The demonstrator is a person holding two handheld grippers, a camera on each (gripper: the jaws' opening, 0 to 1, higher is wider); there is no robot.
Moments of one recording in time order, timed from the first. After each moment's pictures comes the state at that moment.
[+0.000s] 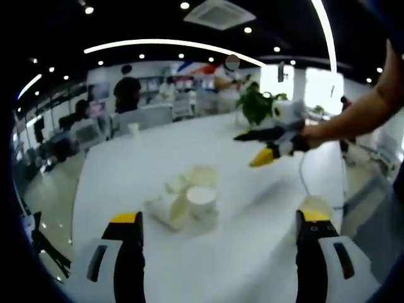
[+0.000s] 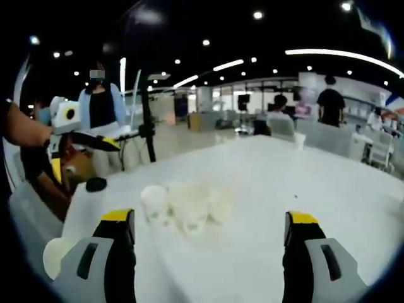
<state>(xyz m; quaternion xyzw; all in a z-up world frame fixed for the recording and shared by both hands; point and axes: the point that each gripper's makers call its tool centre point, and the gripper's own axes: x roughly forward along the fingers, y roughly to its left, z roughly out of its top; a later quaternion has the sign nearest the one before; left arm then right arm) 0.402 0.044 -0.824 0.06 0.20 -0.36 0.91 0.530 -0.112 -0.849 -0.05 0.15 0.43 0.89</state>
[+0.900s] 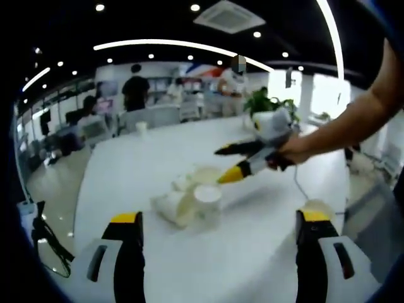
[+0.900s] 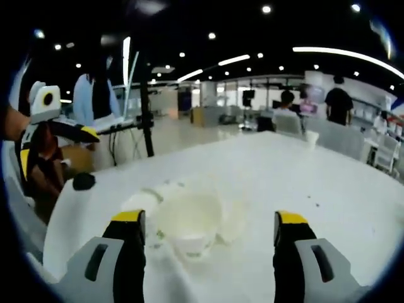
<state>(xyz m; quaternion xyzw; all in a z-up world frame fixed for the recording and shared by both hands) 0.401 0.058 -0.821 0.04 0.20 -0.34 0.92 0.557 -0.056 -0.877 -0.08 0.16 0.44 0.88</state>
